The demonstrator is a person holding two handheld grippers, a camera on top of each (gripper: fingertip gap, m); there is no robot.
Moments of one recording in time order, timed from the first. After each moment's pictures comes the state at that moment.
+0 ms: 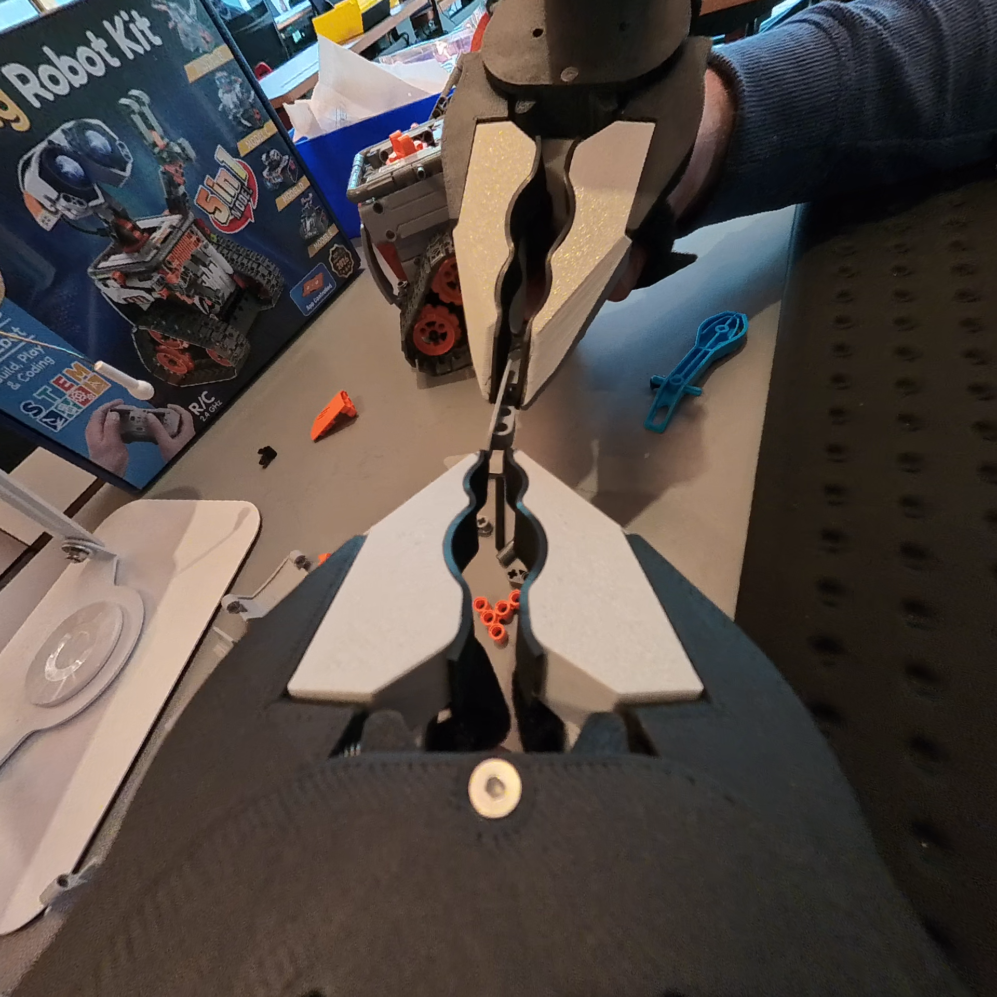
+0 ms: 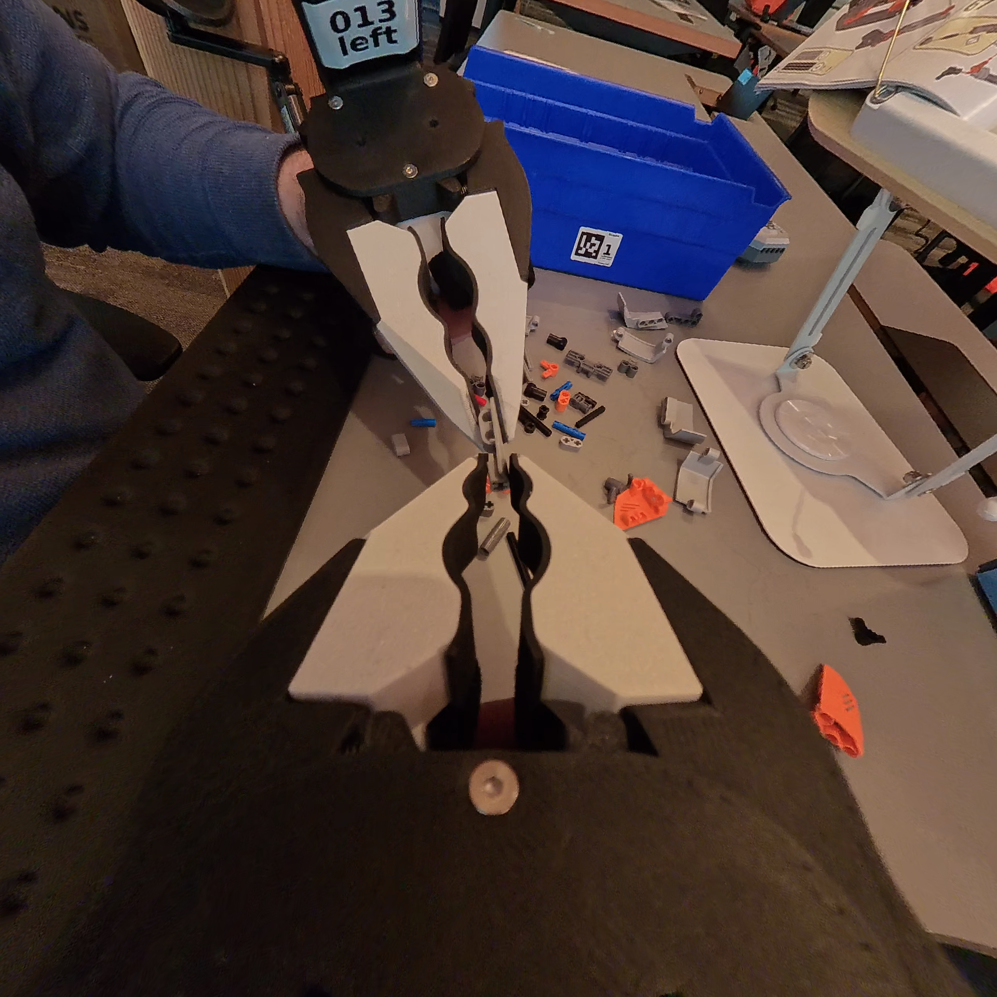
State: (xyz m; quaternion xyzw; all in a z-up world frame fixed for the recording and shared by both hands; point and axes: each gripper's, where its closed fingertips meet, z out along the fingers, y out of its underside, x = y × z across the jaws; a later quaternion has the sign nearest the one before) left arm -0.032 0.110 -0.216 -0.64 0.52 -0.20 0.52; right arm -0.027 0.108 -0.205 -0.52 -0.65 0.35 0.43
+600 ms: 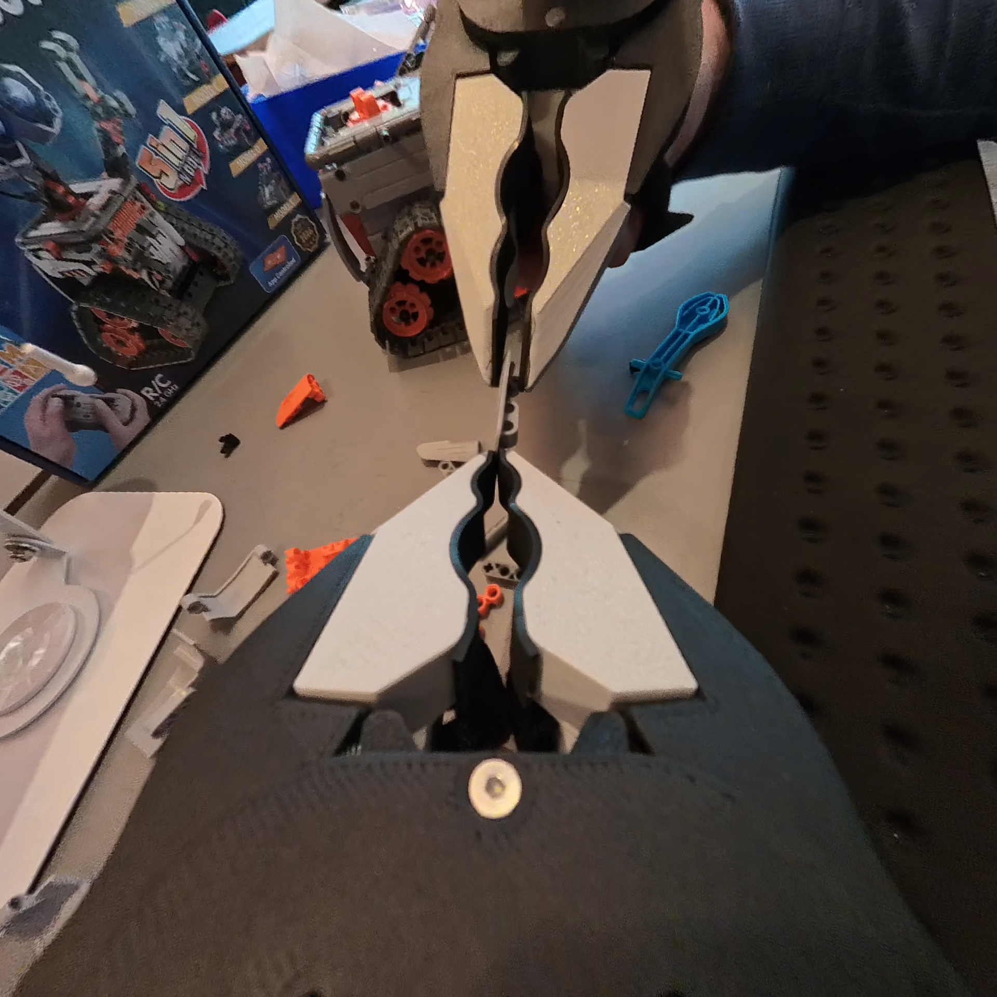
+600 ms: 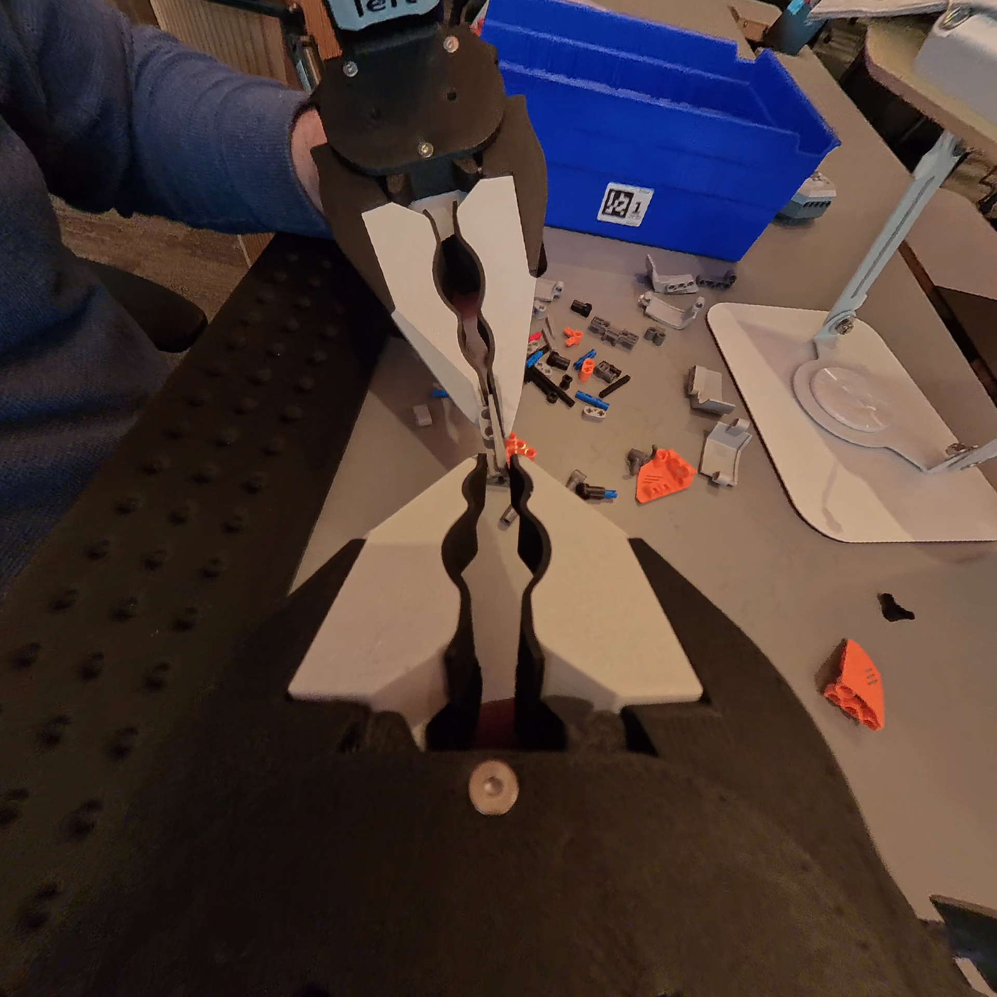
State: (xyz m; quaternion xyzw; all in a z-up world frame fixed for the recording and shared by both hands) left arm -0.026 0.104 -0.228 -0.65 0.54 -0.21 0.50; right arm -0.017 0.101 -0.213 -0.54 -0.66 0.35 0.39
